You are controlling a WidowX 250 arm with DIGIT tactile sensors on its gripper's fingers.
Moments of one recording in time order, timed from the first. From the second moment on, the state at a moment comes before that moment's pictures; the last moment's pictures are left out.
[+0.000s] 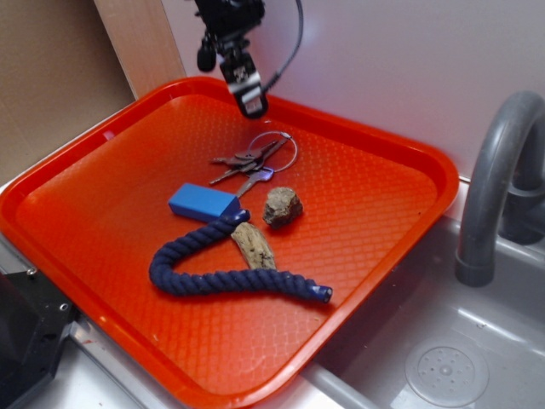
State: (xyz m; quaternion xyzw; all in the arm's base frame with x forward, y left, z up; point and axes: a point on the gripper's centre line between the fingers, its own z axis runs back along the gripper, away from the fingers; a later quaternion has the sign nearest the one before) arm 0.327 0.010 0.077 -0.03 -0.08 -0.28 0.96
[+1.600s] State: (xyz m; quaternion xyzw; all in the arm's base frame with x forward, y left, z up) arm 0.358 0.000 0.033 -0.01 -0.11 -0.40 0.91
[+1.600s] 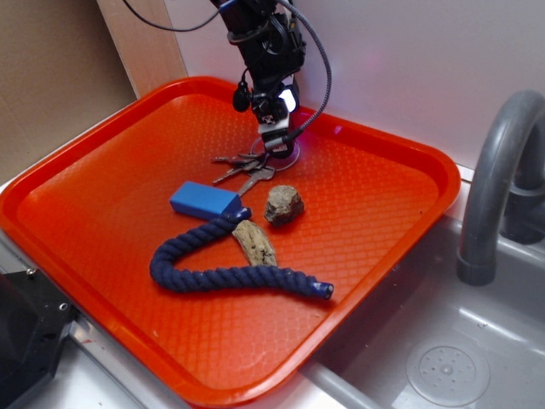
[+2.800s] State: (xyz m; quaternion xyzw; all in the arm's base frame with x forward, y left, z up) arm 0.334 -0.007 0.031 -0.02 -0.09 -0.42 0.90
